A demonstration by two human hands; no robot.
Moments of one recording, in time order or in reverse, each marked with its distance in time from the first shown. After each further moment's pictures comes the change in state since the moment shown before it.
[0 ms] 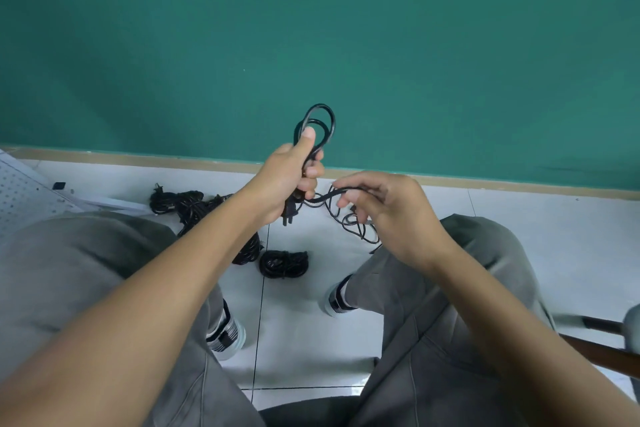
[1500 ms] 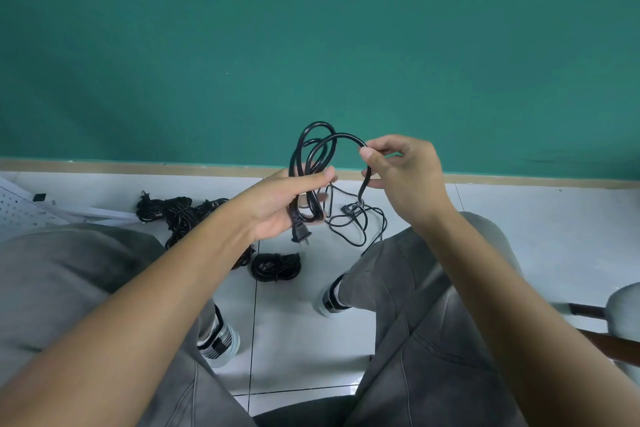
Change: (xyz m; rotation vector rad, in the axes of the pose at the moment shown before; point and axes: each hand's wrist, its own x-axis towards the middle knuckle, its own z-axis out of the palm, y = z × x) left_hand -0.001 -0.019 0.000 -0.122 -0.268 -0.215; right_hand 0.033 0.007 -0.026 0.107 0.359 0.179
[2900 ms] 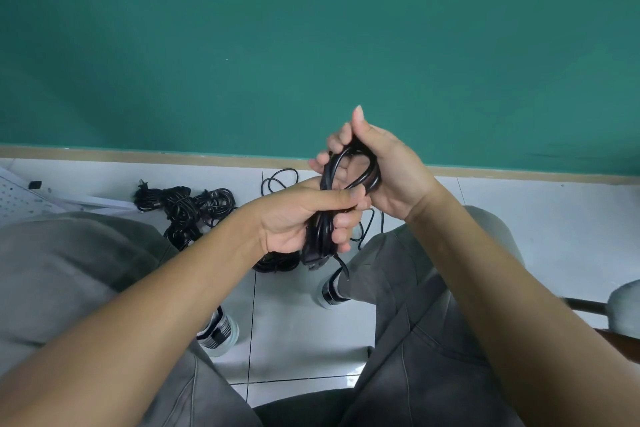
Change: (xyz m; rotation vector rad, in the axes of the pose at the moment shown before) left_hand -0.022 -0.005 0.029 -0.079 -0.467 -0.040; right_hand 0.001 -0.018 0.023 0.780 -0.625 0.227
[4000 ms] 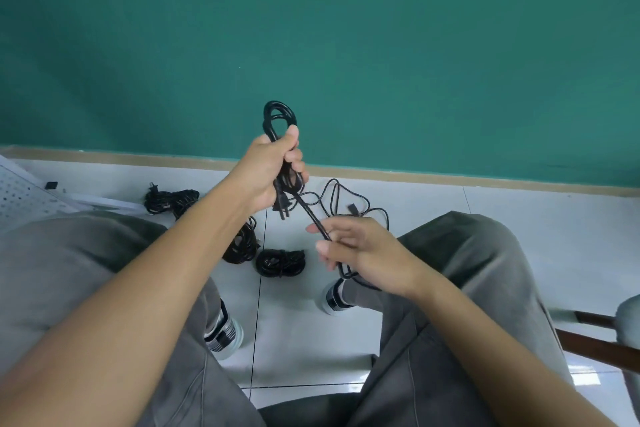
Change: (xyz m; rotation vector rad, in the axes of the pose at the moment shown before) left_hand 0.004 0.032 -0.050 -0.114 0.743 0.290; right_hand -0.051 0.074 -0.010 -0.748 -0.009 0.093
